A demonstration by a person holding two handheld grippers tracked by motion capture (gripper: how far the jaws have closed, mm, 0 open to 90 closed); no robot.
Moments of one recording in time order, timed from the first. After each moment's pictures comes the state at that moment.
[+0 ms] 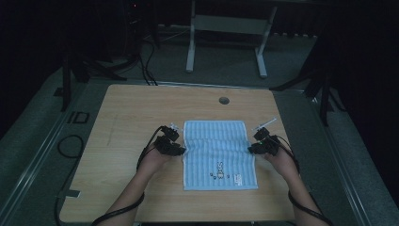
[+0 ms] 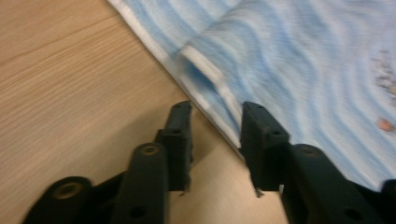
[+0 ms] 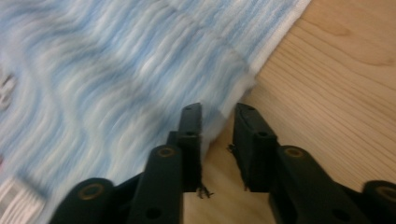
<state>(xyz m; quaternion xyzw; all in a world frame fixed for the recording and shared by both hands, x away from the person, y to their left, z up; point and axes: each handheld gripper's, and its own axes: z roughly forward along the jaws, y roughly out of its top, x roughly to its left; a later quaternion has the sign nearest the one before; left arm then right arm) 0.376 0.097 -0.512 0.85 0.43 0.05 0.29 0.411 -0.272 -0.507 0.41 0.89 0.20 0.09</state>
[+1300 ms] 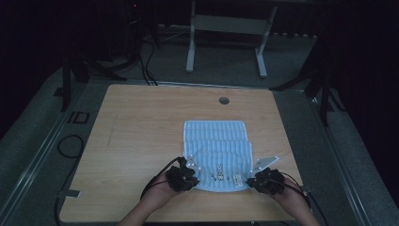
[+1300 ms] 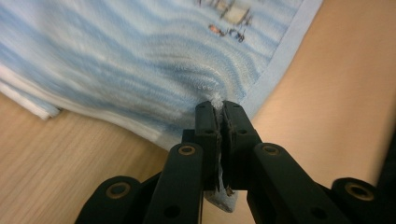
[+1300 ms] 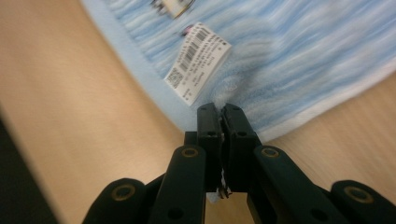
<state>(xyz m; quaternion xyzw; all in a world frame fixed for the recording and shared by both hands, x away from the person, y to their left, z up) 0.268 0.047 -0.500 0.91 0.28 0.04 0.30 0.279 -0.261 -0.501 0.27 0.93 0.23 0.08</state>
